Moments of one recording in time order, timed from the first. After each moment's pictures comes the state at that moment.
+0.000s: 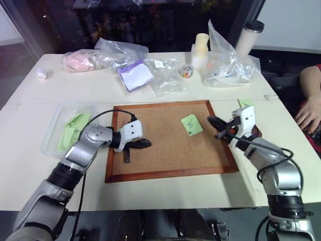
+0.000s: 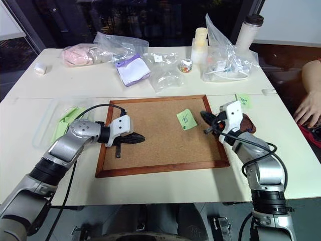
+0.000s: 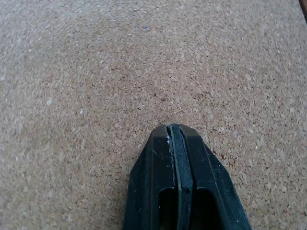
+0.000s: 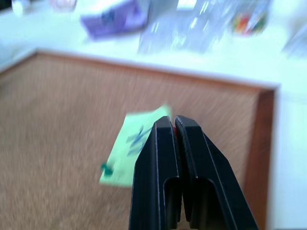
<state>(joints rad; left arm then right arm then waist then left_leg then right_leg) -0.51 0.63 -0.35 0.09 -0.11 0.27 -1.09 -0.21 -0.48 -0.19 -0.20 0.44 0.50 0.56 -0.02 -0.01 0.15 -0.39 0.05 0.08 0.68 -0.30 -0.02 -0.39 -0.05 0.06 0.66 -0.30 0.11</state>
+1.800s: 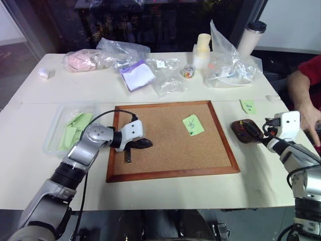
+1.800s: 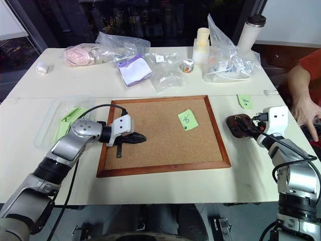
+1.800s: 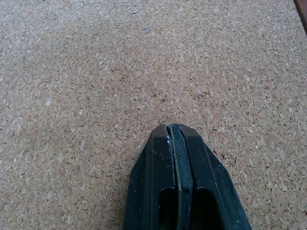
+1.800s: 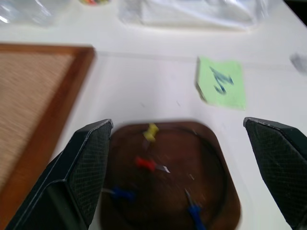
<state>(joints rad) -0.52 0.59 -0.34 0.13 -0.11 0.25 -1.13 -0.16 -0.61 -0.39 -0.03 0.37 0.45 0.45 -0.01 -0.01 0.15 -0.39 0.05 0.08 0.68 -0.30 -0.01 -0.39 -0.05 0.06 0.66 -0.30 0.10</state>
